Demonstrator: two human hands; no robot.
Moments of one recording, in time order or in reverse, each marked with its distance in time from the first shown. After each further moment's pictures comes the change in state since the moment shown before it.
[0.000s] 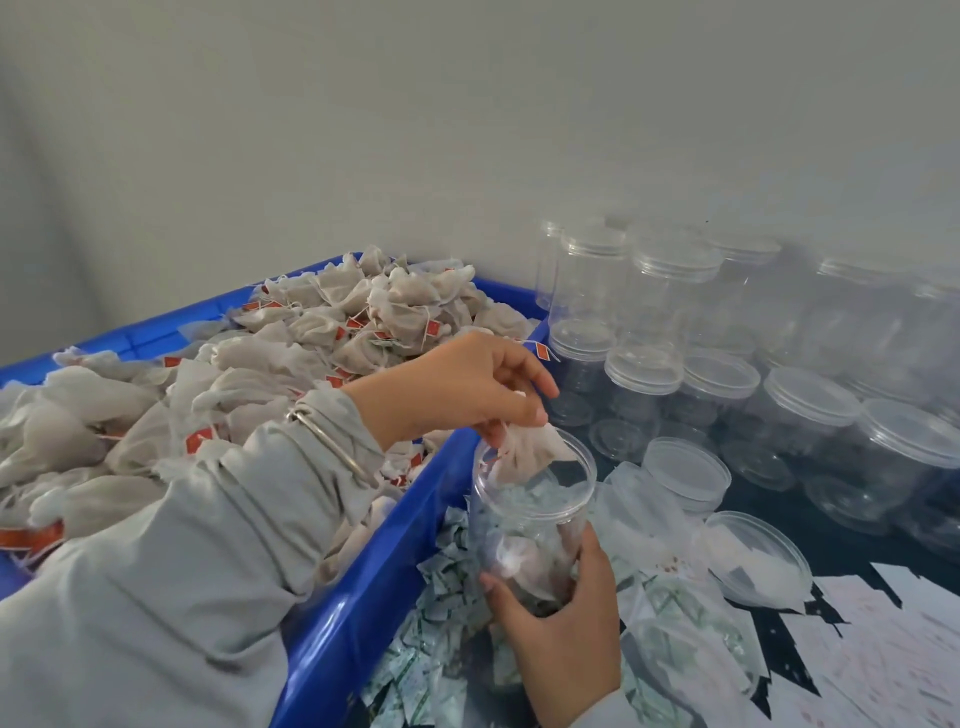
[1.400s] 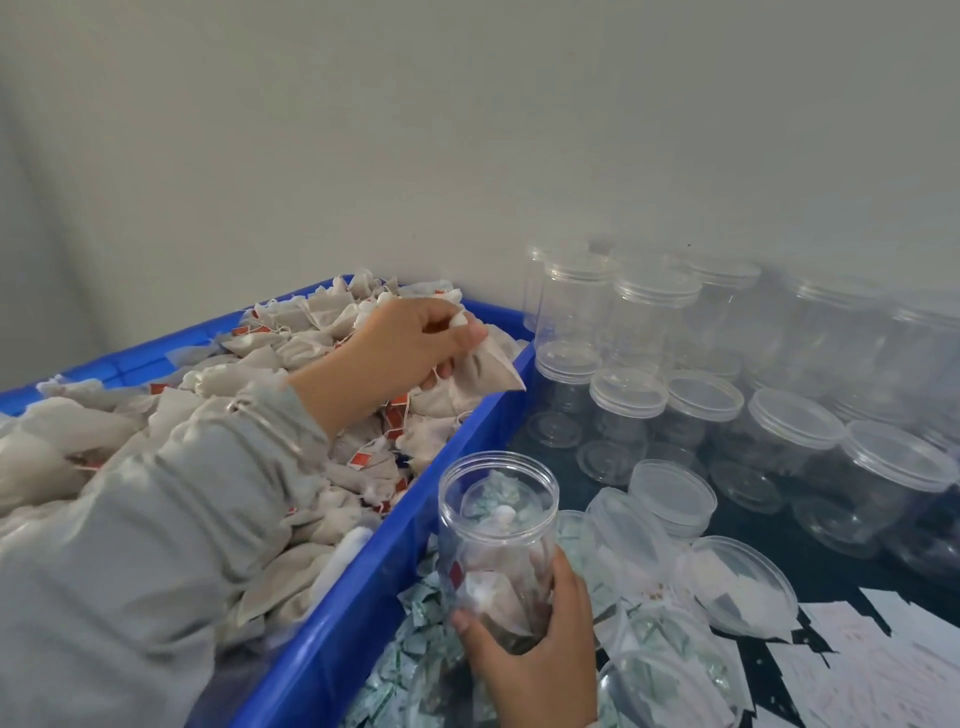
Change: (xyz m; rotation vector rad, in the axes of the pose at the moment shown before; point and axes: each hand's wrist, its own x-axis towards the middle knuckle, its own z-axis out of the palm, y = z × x) left_hand 0.023 -0.010 -0.036 -0.018 0.429 0.078; right_hand -0.002 -0.006 0.001 0.026 0.005 0.015
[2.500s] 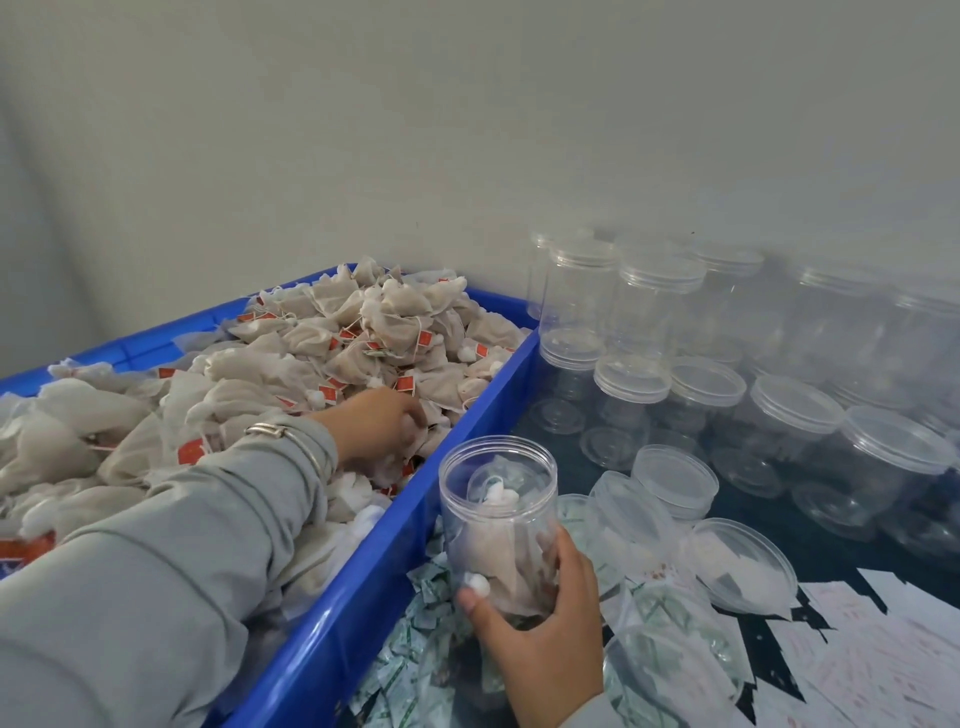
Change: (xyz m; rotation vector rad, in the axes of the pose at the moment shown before) left_hand -0.013 -0.087 -0.001 0.818 -0.333 -0.257; right_hand 0.000 0.007 -0.002 -0.015 0.002 -0.044
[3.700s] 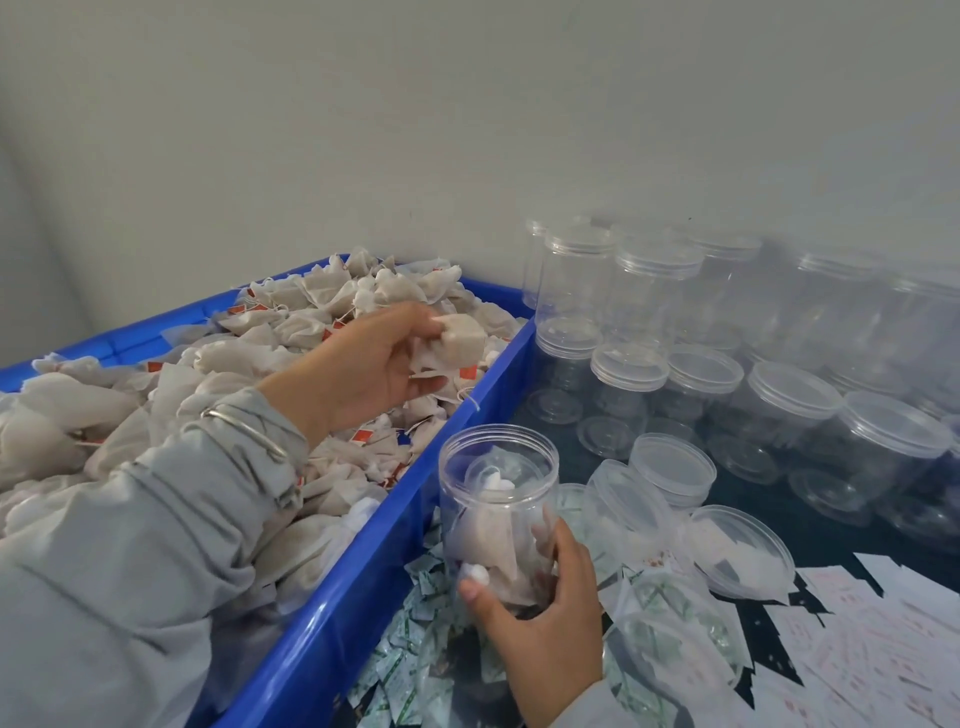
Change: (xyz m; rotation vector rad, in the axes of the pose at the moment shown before) left_hand -0.036 0.036 -0.044 -1.547 -0.068 0.229; right_hand -0.001 0.001 -0.002 0.039 -0.024 0.026
